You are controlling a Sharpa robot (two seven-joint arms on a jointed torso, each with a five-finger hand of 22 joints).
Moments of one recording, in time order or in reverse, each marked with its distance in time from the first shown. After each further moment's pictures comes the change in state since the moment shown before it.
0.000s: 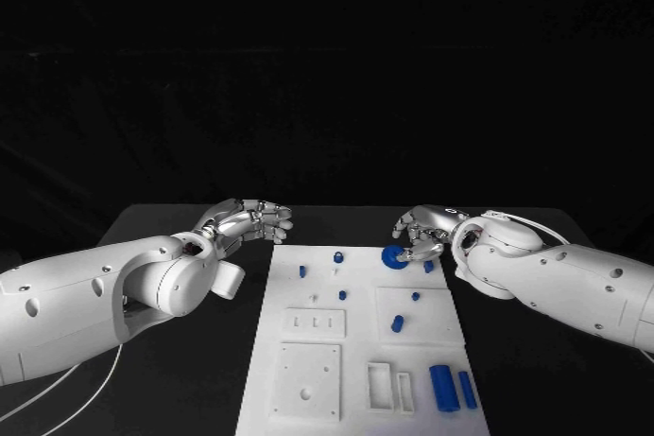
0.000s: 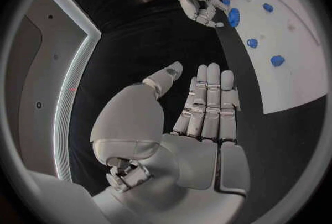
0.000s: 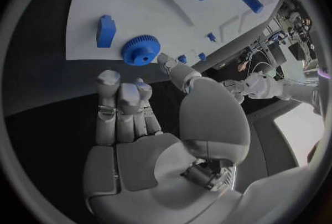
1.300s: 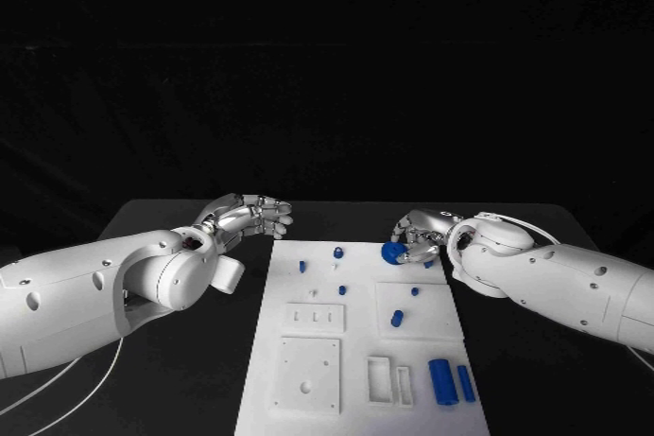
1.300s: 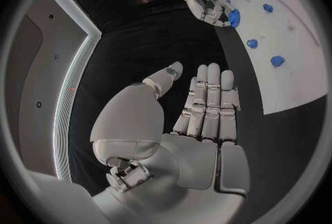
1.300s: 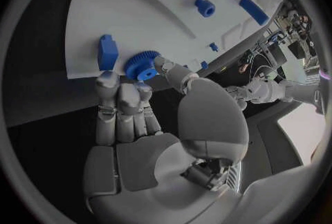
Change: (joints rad) left arm 0.000 0.004 0.000 -0.009 -0.001 0.011 -0.002; left_hand 0.000 0.000 0.005 -0.005 0.000 0.000 0.000 0.000 0.003 -0.007 0.000 0.004 0.005 0.000 0.000 0.000 -0.001 0.000 0.000 0.000 0.004 0.000; right arm -0.018 0.038 -0.012 -0.058 0.004 0.035 0.009; right_hand 0.008 0.034 0.056 0.002 -0.013 0.003 -0.003 0.000 0.001 -0.004 -0.002 0.010 0.007 0.000 0.000 0.000 0.030 -0.011 -0.006 -0.005 0.033 0.000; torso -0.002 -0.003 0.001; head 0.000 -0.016
